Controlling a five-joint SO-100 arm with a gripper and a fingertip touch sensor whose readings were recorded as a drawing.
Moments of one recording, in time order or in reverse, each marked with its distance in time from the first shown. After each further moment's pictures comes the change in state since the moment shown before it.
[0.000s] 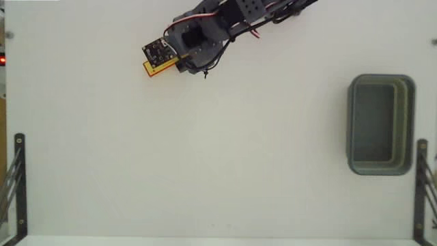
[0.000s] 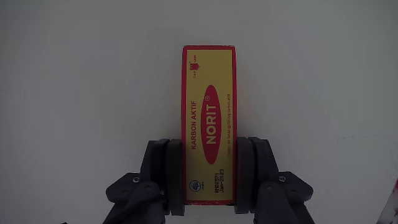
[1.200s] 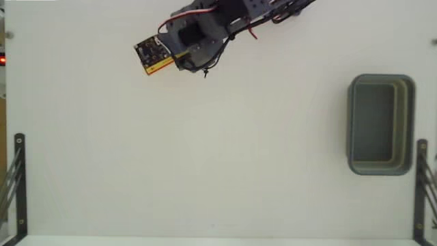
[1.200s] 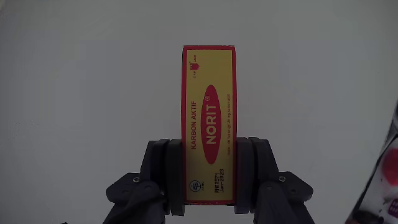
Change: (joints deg) arm 0.0 0.6 -20.6 23.7 0.0
